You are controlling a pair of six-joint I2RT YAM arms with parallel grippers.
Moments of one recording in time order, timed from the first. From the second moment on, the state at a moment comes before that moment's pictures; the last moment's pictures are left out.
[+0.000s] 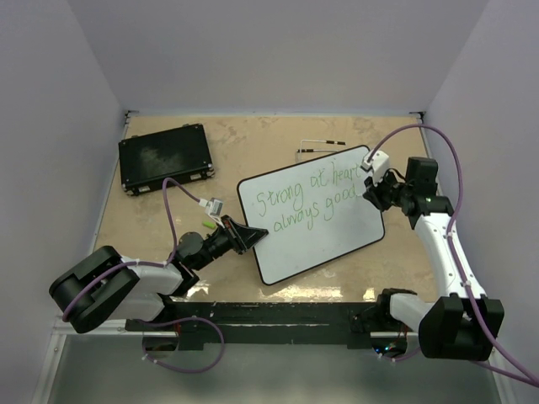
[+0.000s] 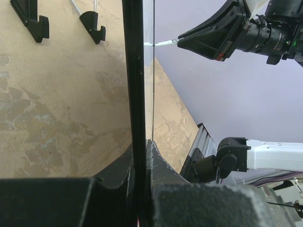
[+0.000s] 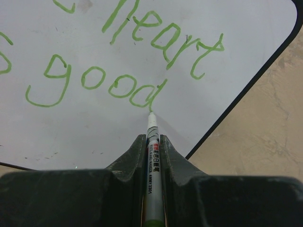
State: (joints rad) left arm -0.76 1.29 0.12 1.23 0.16 -0.85; right arm -0.07 1.11 0.90 -0.54 -0.52 -0.65
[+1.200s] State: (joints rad) left arm -0.53 1.15 0.47 0.76 0.44 -0.58; right arm -0.18 0.75 1.20 -0.90 -1.19 -0.83
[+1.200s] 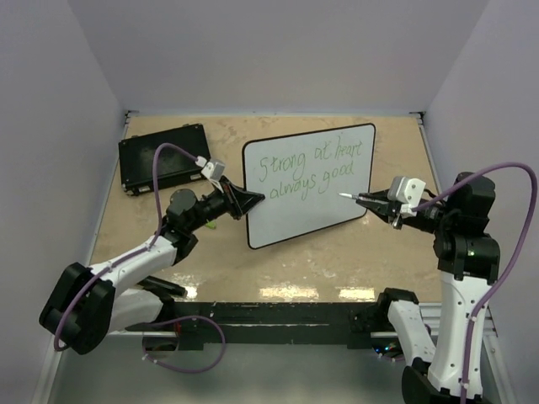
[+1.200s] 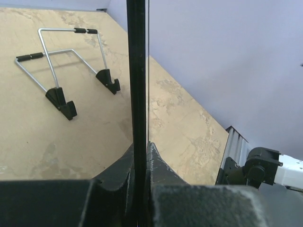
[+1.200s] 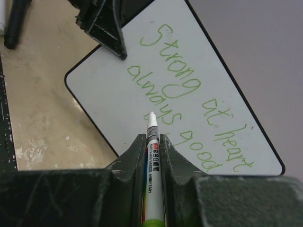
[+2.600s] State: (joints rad) left arm -0.25 2.14 1.48 0.95 0.95 -0.80; right arm -0.18 0.83 1.26 -1.04 -1.22 -0.87
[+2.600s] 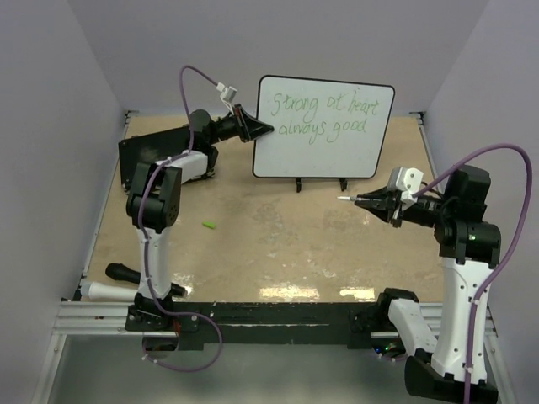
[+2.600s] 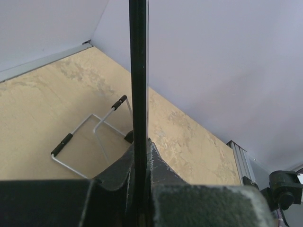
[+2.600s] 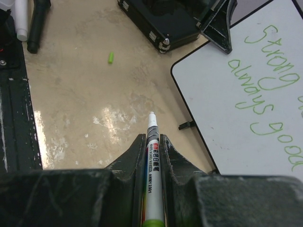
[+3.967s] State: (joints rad) left arm -0.15 2.43 1.40 1.27 1.00 -0.88; right arm -0.18 0.86 1.20 -0.96 -1.17 -0.79
